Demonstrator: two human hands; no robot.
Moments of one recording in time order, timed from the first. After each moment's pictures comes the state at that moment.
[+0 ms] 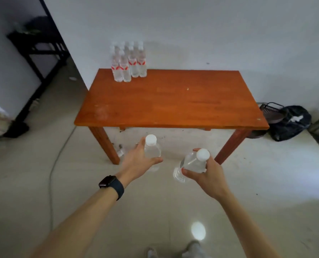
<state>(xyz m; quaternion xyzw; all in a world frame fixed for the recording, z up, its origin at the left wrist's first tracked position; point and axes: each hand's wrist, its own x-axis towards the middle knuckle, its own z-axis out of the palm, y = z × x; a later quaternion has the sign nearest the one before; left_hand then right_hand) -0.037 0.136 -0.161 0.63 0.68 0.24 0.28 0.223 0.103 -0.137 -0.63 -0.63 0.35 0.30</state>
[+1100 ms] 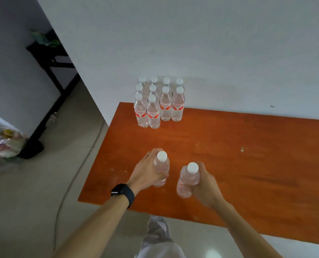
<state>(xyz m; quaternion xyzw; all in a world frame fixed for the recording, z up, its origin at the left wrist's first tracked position) -0.225 0.564 -0.201 0.62 0.68 0.23 0.32 0.014 0.573 -0.210 -0.58 -0.69 0.41 0.16</state>
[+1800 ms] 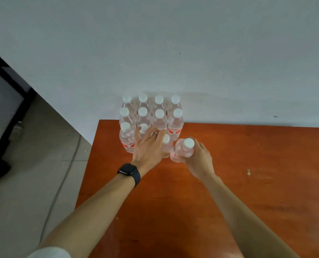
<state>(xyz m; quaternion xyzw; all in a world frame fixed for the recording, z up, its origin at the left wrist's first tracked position) -0.267 0.806 -0.189 0.76 0.63 0.15 -0.01 -0.069 0.807 -0.211 -0.66 -0.66 0.29 0.22</state>
